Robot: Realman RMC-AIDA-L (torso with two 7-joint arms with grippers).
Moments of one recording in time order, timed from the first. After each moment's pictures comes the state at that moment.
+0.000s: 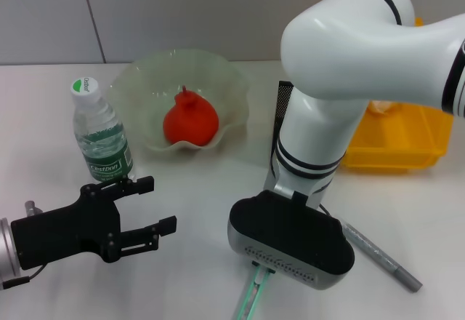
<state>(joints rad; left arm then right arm) -0.39 -2.07 0.66 0.54 1.90 1.61 -1.06 1.16 2.09 -2.05 -0.75 -2.22 -1.30 1.21</state>
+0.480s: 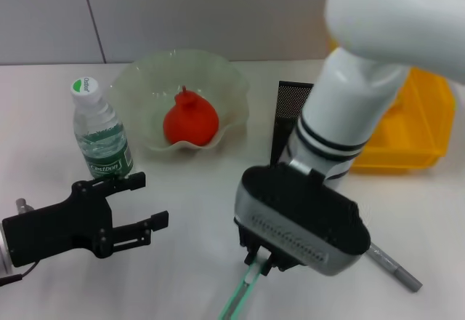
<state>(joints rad) -0.38 -2.06 0.64 0.55 1.90 1.61 -1.06 1.04 2.09 -1.82 -0.92 -2.29 -1.45 1.24</state>
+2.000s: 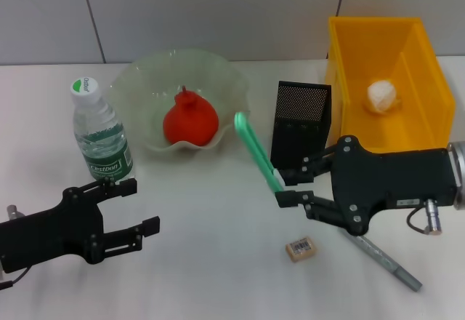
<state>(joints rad) -0.36 -2.05 0.64 0.57 1.91 1.61 -1.09 0.47 2.08 -1.05 -0.94 -1.74 -1.67 1.27</state>
